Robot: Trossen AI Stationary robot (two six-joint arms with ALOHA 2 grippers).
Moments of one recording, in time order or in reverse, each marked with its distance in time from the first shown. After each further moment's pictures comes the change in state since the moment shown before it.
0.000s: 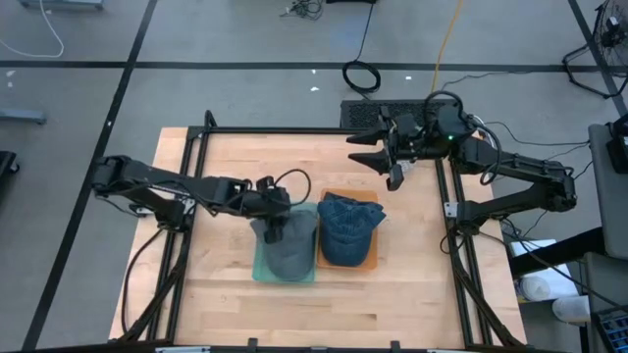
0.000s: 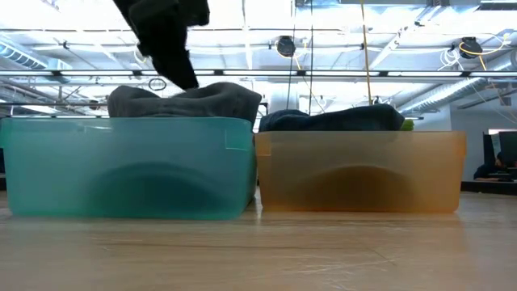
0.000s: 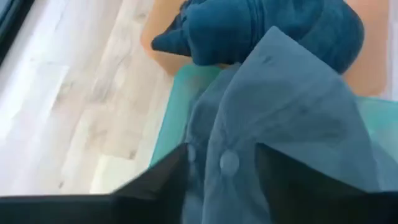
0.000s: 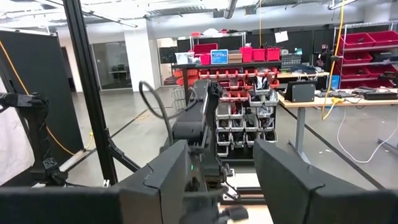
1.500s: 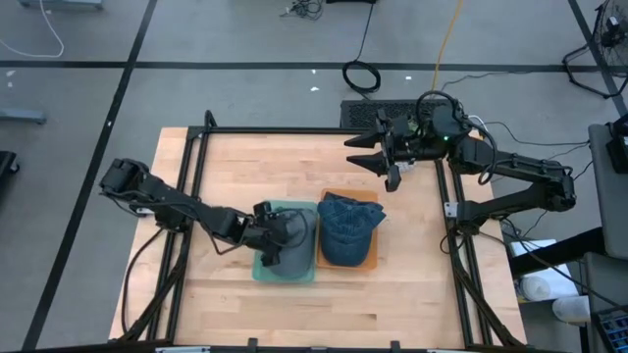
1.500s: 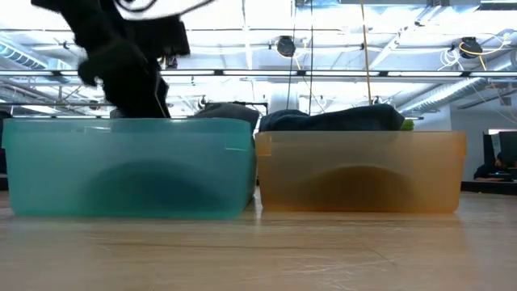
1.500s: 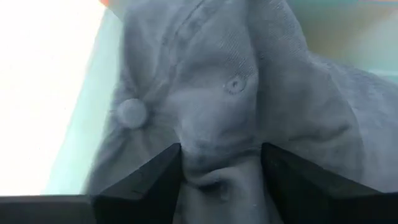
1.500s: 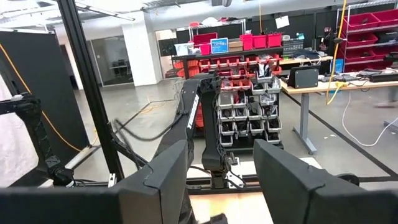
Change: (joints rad) left arm -0.208 0.113 -0.194 0.175 -0.170 -0.136; right arm 0.002 0.009 0.000 -0.035 -0.002 0.038
